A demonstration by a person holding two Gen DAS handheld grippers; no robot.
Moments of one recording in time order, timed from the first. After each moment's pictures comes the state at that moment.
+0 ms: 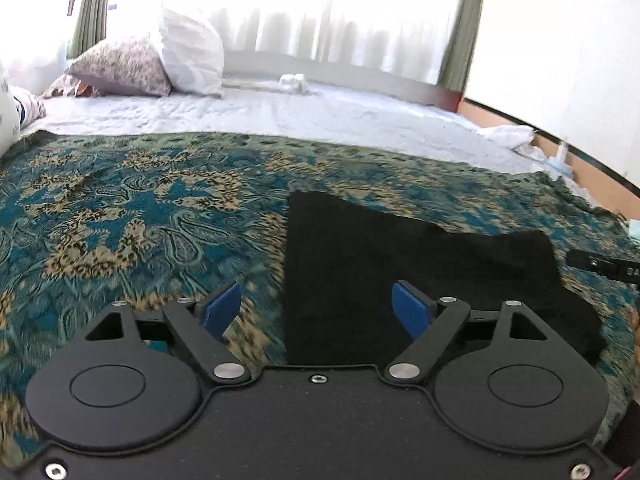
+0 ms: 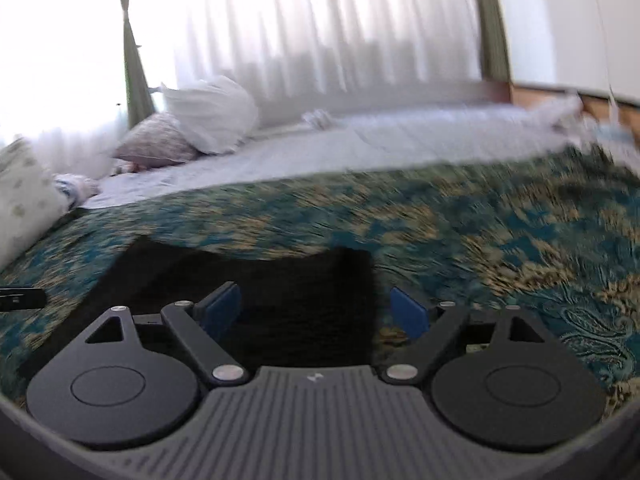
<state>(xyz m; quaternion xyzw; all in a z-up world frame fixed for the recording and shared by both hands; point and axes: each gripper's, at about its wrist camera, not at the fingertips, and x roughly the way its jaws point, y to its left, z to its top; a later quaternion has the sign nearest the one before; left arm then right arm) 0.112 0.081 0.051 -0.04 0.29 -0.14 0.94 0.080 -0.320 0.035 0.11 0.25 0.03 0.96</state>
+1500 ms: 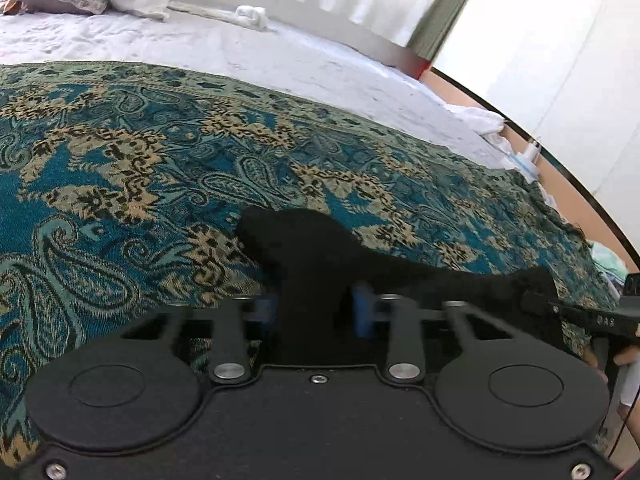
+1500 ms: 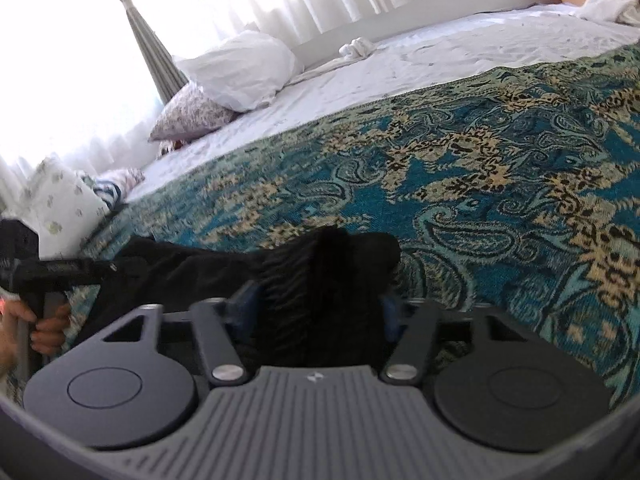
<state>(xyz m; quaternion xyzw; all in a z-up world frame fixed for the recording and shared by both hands) 0.266 0.062 0.002 -0.12 0.37 -0.25 0.89 0.169 -0.341 -0.013 0.20 0.31 0.16 0.91</state>
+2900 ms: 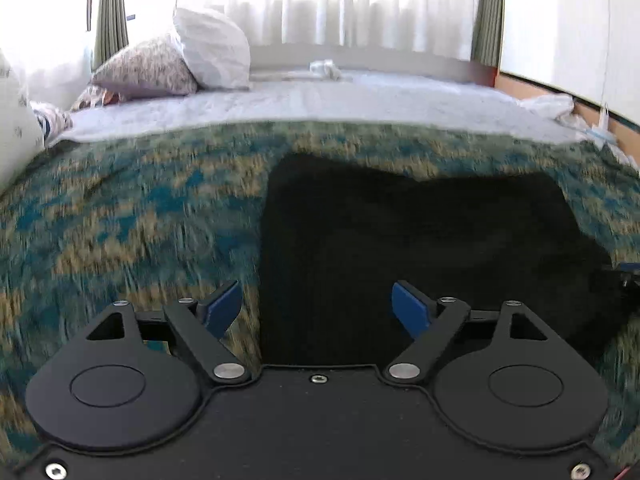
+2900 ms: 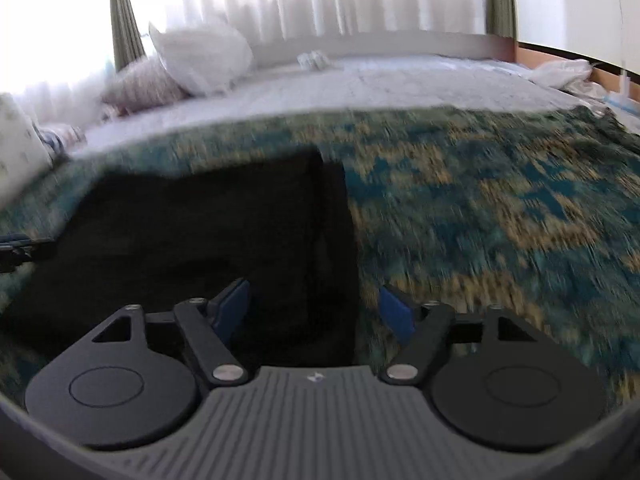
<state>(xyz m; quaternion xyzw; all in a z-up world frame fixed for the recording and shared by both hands) 0.116 0.049 0.013 0.02 0.30 -0.07 0.95 0.078 -0.283 0.002 0.07 0.31 0.02 0.95</state>
